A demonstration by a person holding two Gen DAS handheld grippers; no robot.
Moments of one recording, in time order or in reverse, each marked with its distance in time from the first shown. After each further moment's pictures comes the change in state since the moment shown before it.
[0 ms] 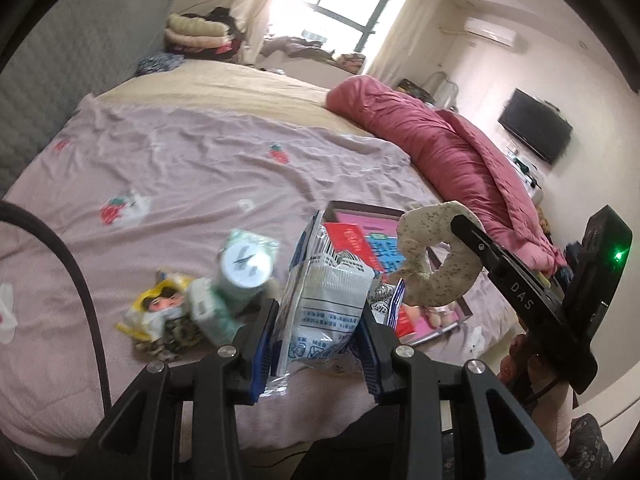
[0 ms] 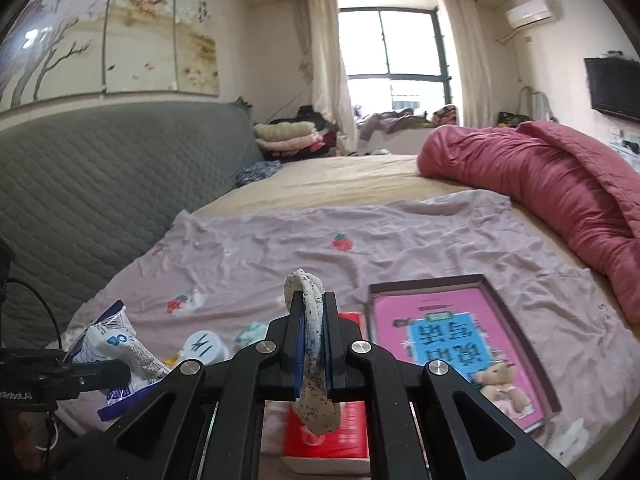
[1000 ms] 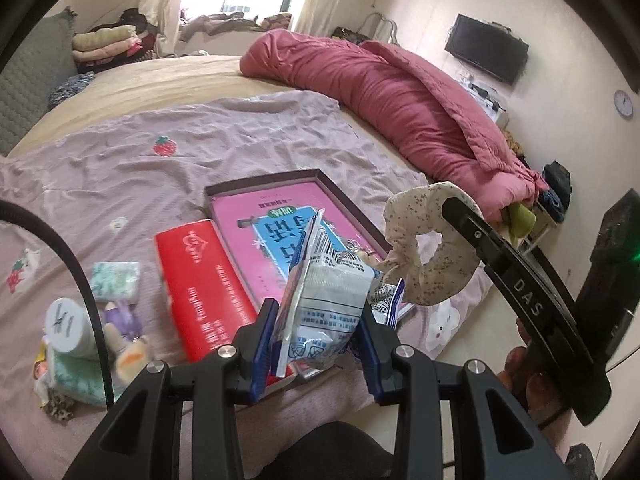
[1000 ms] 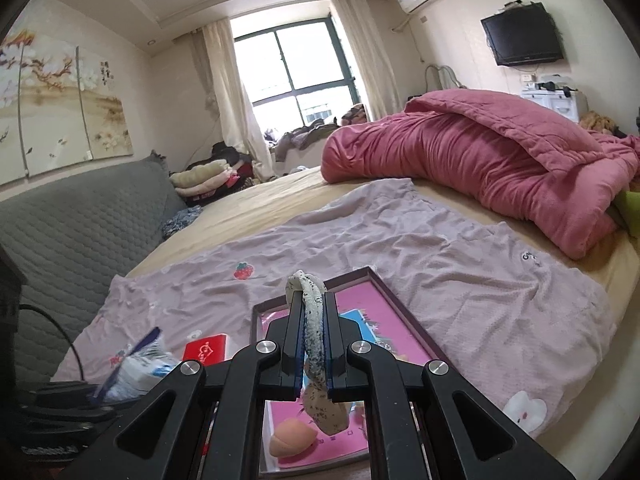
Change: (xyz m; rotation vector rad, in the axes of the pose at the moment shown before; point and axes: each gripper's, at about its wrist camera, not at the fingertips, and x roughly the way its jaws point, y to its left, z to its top) left arm 0.115 -0.155 0.012 0.238 0.158 -0.069; right arm -0.037 -0.142 -0.021 0.259 -0.074 -0.198
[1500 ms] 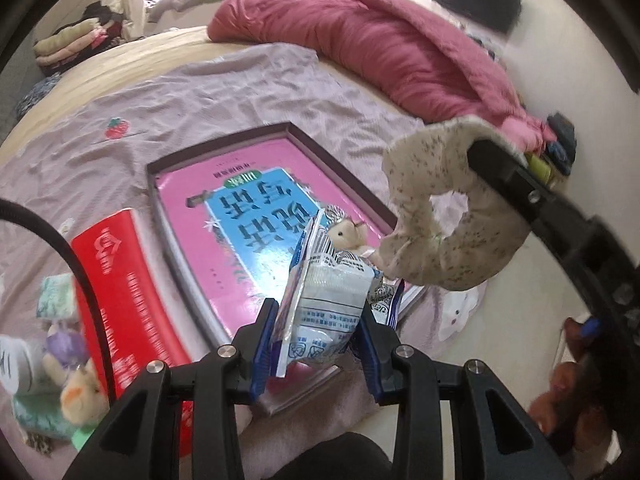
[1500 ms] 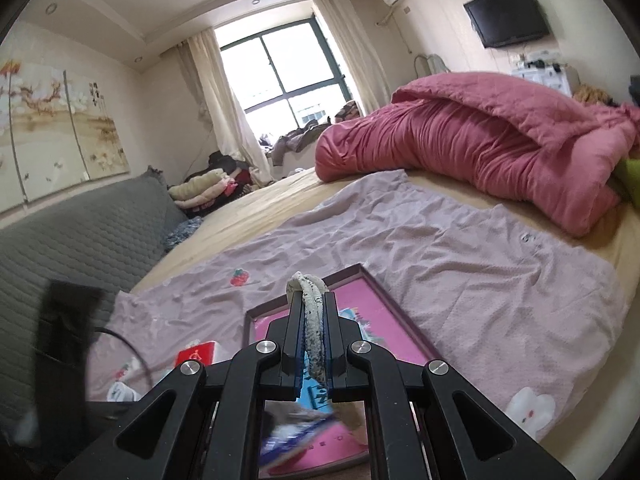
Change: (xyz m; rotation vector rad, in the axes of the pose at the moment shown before) left arm 0.096 -0.038 0.005 0.103 0.159 0.019; right arm 0.014 -0.034 -0.005 0.091 0.004 0.042
